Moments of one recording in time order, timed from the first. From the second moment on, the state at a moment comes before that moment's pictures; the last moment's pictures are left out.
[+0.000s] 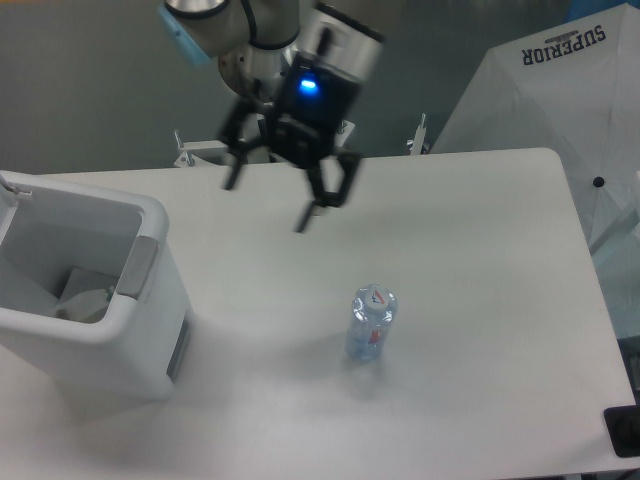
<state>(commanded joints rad) 2.72 -1.60 -1.71 -1.09 0.80 0.95</state>
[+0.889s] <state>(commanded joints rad) 2.71 -1.78 -1.61 -1.11 1.13 0.94</state>
